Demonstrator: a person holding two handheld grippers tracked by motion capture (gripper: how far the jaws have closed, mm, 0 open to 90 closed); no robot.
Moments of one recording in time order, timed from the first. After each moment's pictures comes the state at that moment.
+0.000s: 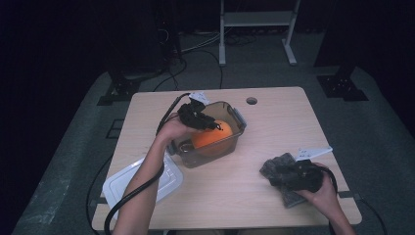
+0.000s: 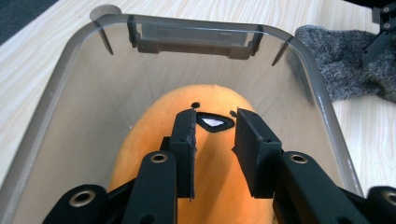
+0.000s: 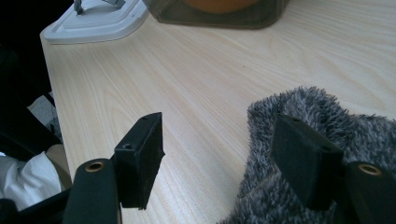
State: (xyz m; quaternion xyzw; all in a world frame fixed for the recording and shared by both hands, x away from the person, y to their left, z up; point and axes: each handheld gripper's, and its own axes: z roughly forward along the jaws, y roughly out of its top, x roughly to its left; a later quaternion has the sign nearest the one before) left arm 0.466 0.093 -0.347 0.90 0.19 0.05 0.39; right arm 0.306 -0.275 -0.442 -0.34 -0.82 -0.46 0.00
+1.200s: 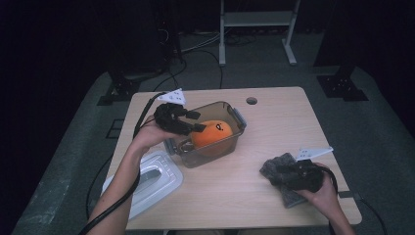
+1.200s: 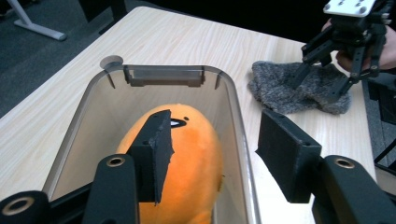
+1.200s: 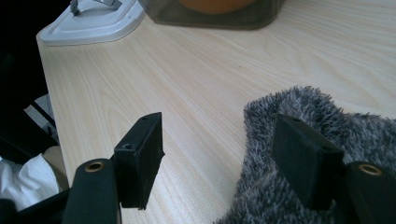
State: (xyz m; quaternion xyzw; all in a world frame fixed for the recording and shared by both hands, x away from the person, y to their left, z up) left arm 0.404 0.143 -0.295 0.87 0.16 0.08 0.46; right arm 0.306 -0.276 -0.442 -0.35 -0.82 -0.46 0.00
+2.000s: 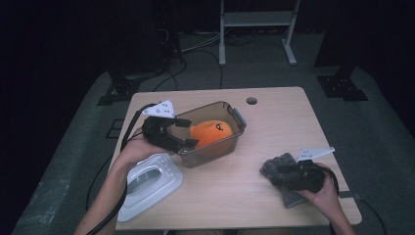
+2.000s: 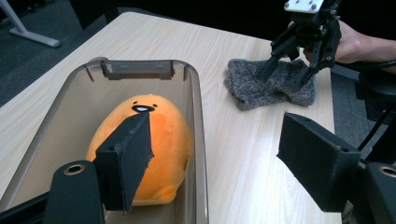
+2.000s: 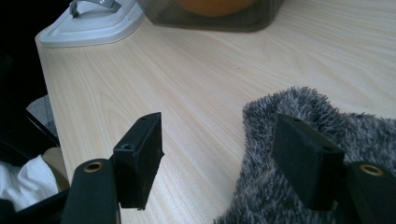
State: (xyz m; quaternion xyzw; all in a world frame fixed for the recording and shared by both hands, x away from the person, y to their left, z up) left arm 0.359 0.163 -0.289 0.87 0.15 0.08 0.47; right arm 0.304 -0.278 -0.440 -0.35 -0.82 -0.46 -0.01
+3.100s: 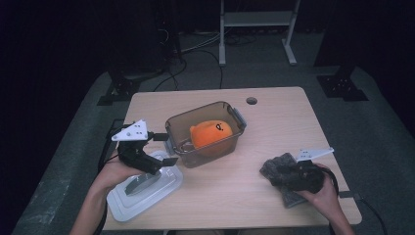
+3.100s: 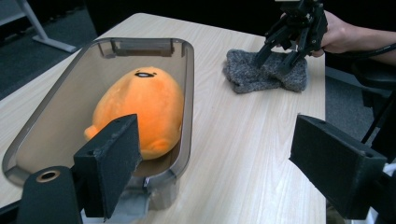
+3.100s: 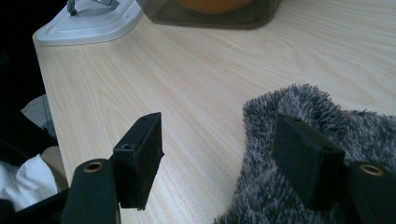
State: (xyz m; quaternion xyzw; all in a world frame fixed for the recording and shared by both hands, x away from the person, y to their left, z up) left arm 0.313 0.217 -0.311 0.85 0.17 0.10 0.49; right arm 0.303 -0.277 -0.441 -0.35 -0.82 -0.45 -0.01
